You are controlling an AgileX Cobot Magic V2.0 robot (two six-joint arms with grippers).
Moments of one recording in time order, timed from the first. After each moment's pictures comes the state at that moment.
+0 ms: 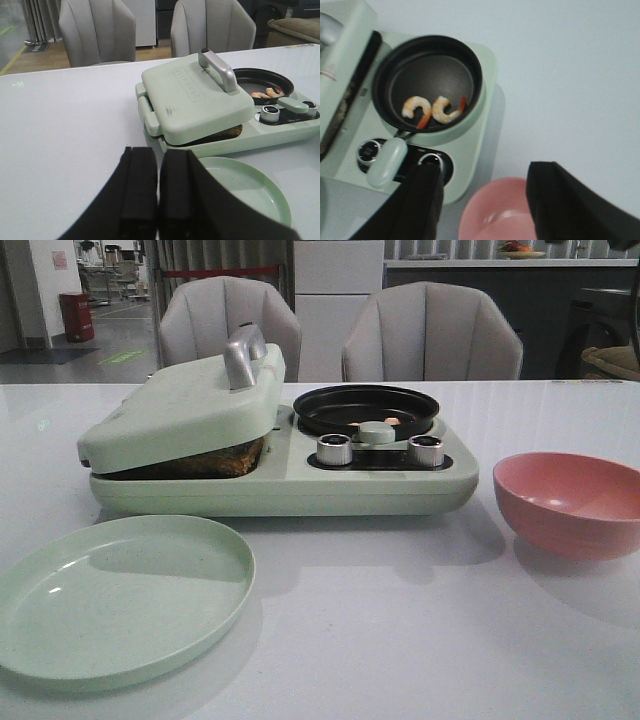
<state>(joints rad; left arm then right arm) -0.24 0.10 -0.37 -0.05 0.52 0.04 0.14 1.34 -1.19 0.30 0.56 -0.21</state>
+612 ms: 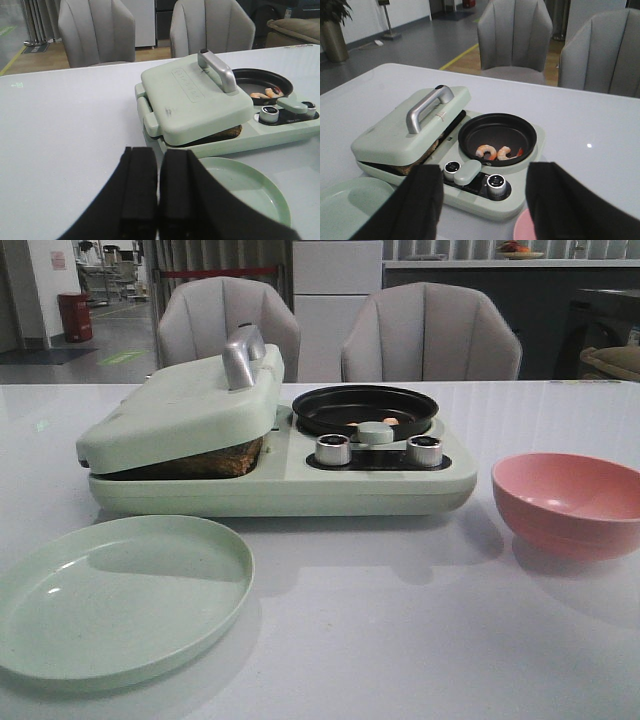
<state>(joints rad) -0.24 0.10 -0.37 -0.05 0.52 0.04 0.37 0.58 -0.56 0.31 0.17 -0.22</state>
